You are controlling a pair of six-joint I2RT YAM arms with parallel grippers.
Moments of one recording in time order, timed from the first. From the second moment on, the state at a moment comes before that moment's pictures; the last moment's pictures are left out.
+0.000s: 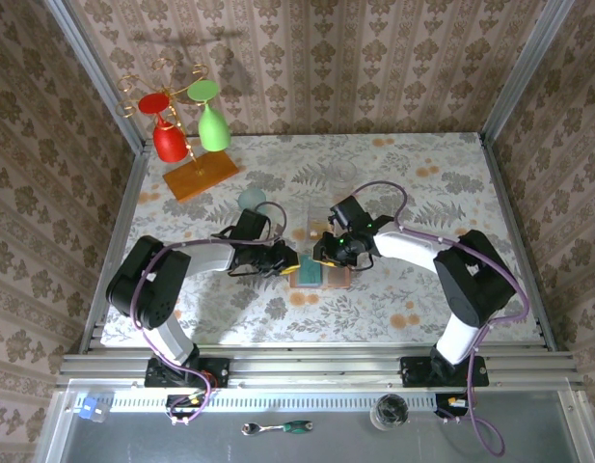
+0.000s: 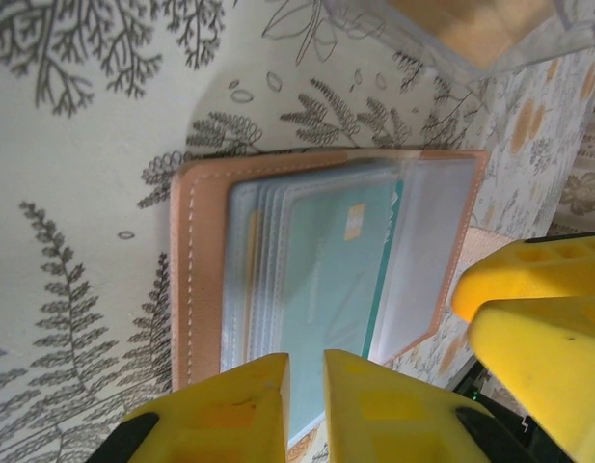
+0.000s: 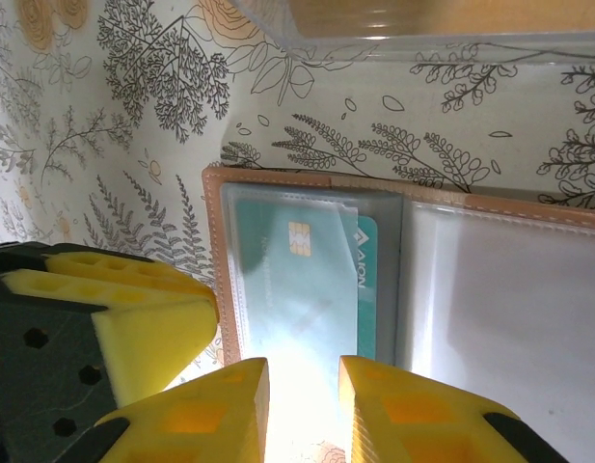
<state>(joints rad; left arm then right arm) -0.56 1.68 0.77 -0.05 0.66 -0.86 0.57 1.72 1.02 -0.36 -0.38 0.79</state>
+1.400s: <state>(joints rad) -0.56 1.73 0.77 -0.04 0.66 -0.85 0.58 1.80 1.04 -0.34 -0.41 0.79</state>
